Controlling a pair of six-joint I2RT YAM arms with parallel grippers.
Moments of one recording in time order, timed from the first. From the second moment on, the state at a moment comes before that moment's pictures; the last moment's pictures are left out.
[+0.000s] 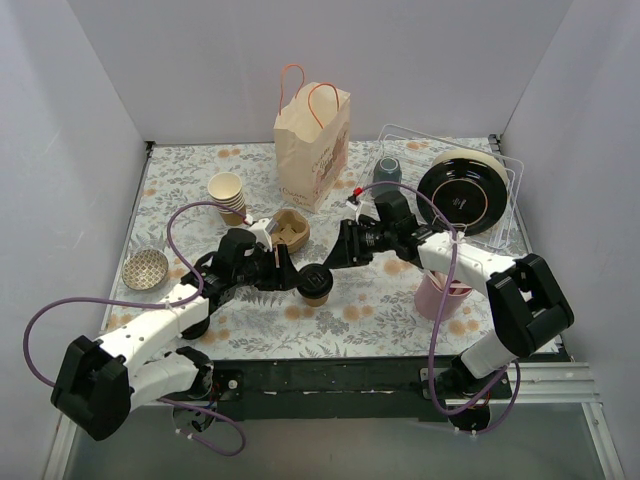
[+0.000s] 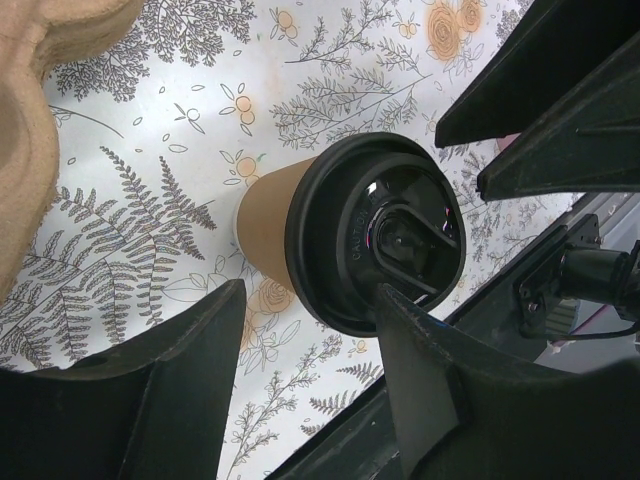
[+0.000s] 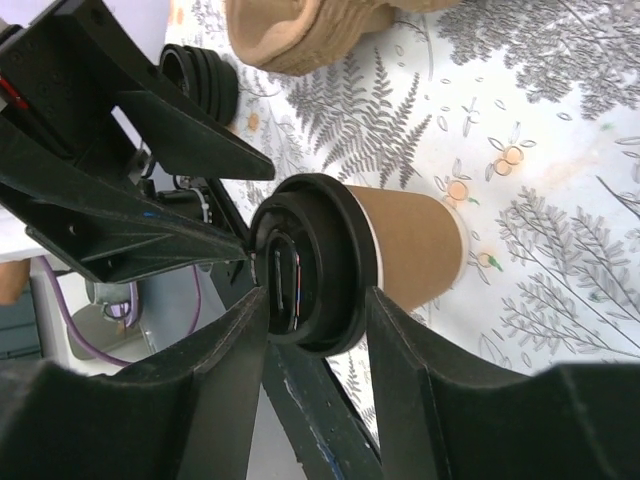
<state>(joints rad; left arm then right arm) -0.56 1.07 0.61 -0.19 0.29 -0.56 0.59 1.54 0.91 -0.05 -0.75 0.60</state>
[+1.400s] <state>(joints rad) -0.56 1.13 0.53 -0.03 0.38 -0.73 0.59 1.62 0.86 0.04 -0.85 0.52</state>
